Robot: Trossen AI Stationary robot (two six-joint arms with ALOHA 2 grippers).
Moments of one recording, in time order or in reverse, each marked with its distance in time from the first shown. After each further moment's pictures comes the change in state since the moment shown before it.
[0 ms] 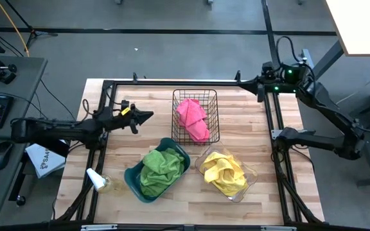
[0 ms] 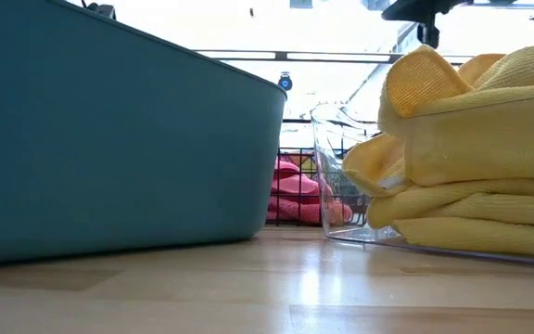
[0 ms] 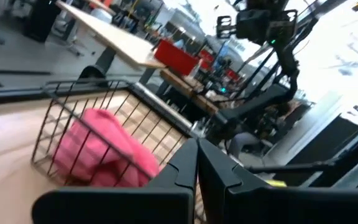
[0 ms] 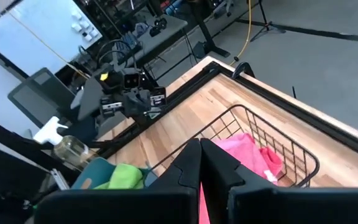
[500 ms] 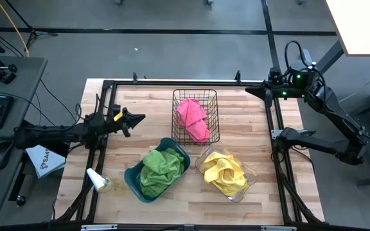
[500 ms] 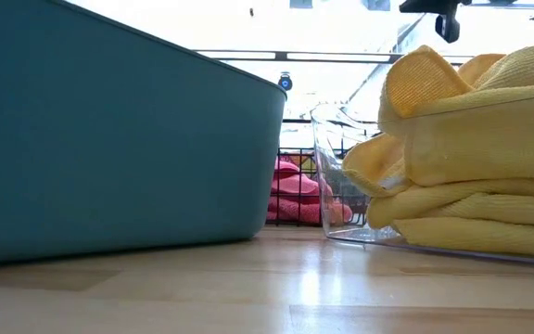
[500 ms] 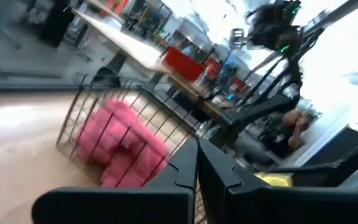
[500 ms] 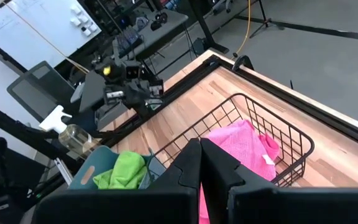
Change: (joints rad) left arm -0.083 -0.409 -0.090 -0.316 -0.131 -0.007; right arm 0.000 -0.096 0.000 -0.115 0.003 -0.020
